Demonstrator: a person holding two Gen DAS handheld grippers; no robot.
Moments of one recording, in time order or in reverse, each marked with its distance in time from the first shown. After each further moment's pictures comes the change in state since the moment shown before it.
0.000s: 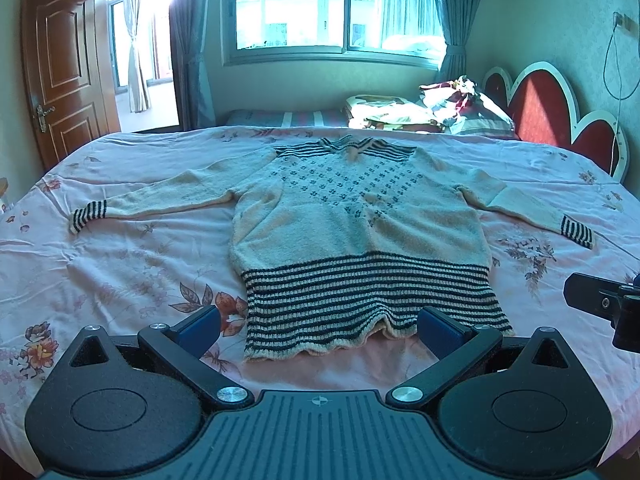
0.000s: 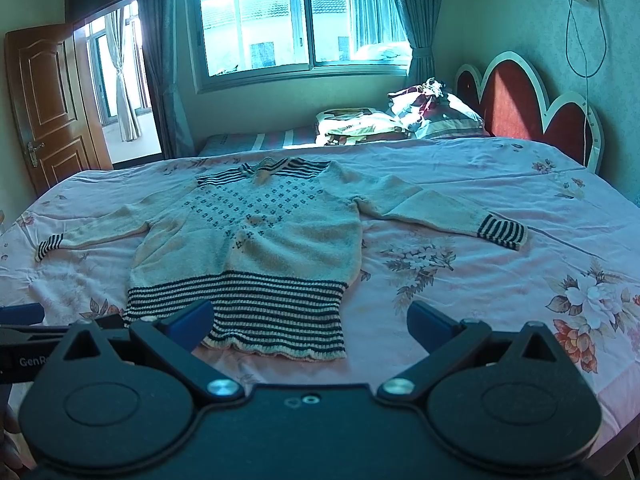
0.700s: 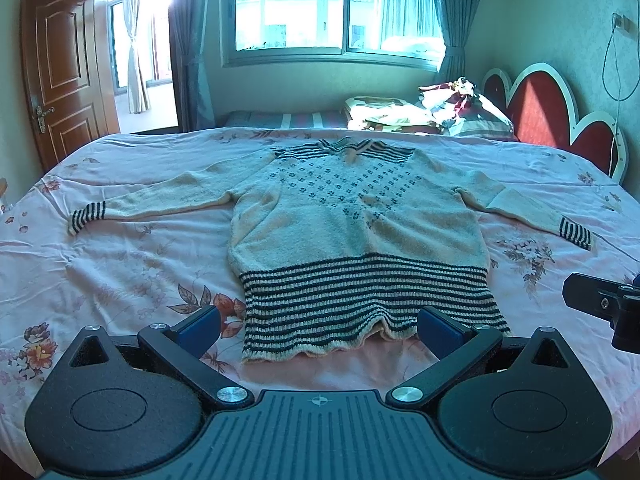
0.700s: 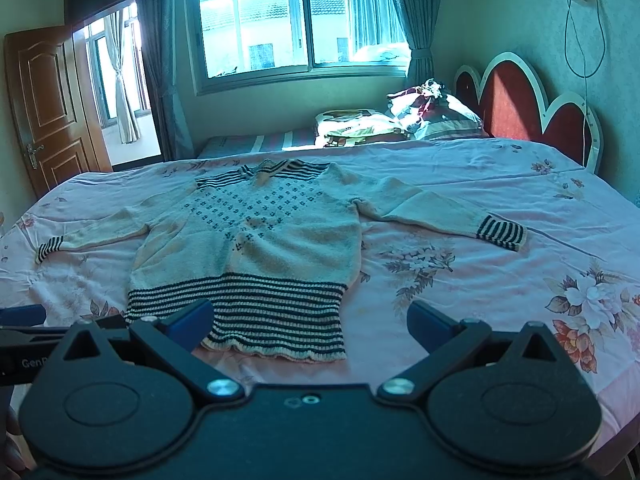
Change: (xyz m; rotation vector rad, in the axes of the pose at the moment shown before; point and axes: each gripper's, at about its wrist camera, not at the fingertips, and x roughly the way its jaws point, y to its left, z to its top) left arm -0.002 -0.004 0.001 0.001 -0.005 0.002; right arm 0.000 0.001 0.000 0.001 -0.005 -0.001
